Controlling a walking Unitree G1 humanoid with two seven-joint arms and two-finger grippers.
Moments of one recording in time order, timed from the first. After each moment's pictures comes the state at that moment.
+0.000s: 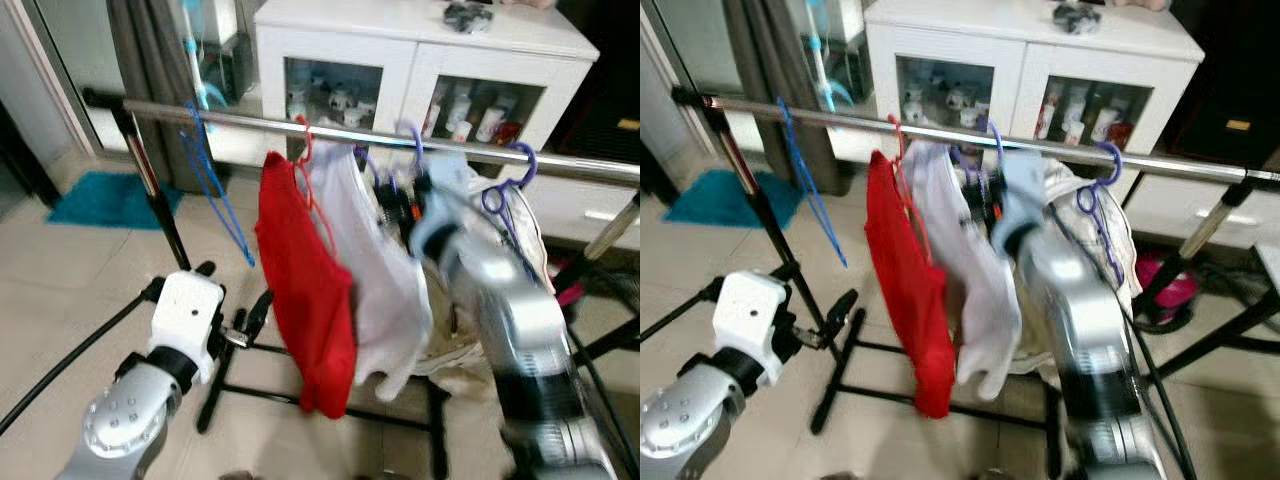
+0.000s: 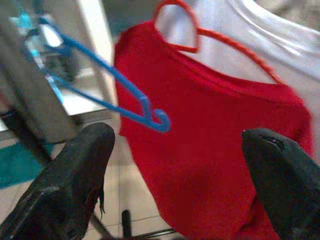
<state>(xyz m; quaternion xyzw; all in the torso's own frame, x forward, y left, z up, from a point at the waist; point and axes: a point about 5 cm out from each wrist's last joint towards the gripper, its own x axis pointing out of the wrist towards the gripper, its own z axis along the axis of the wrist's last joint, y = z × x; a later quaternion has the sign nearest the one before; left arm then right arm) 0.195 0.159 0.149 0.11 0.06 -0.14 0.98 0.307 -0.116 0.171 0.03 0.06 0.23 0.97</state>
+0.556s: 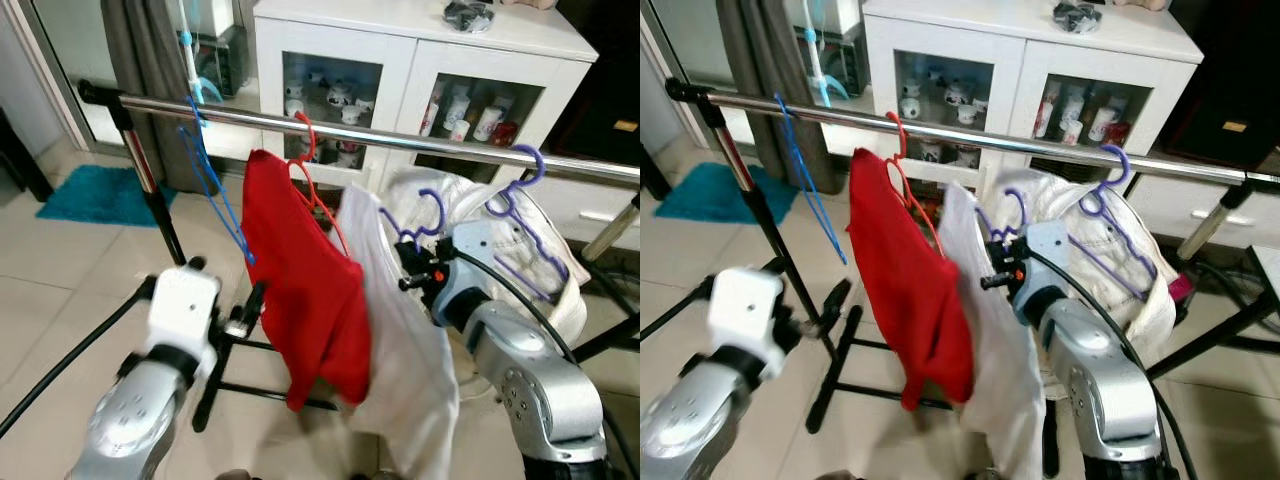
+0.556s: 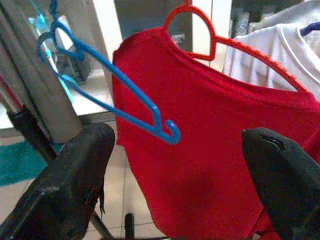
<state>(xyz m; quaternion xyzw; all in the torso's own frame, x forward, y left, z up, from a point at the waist) 0.205 0.155 0.149 0.10 0.05 -0.12 0.99 0.264 -0.136 0.142 0.03 0.12 0.17 0.98</state>
